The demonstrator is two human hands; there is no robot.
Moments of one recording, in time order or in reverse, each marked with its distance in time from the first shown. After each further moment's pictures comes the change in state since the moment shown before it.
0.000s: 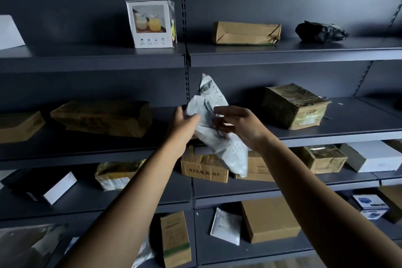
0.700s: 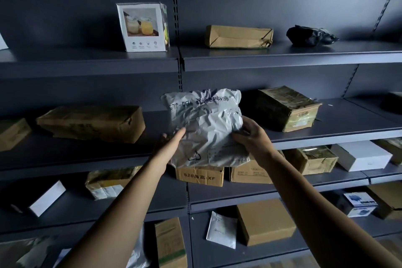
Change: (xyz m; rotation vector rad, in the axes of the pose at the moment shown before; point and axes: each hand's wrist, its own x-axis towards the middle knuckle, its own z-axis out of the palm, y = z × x) left_hand 0.027 -0.053 -0.027 0.199 0.058 -0.304; right_hand -0.005 0.052 -0.043 -0.199 0.177 -0.031
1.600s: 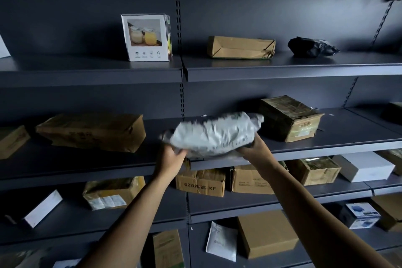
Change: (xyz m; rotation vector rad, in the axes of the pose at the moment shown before) left_hand 0.016 -0.019 0.009 0.104 0.082 0.478; right_hand 0.005 0.004 0.004 -0.009 0.057 0.058
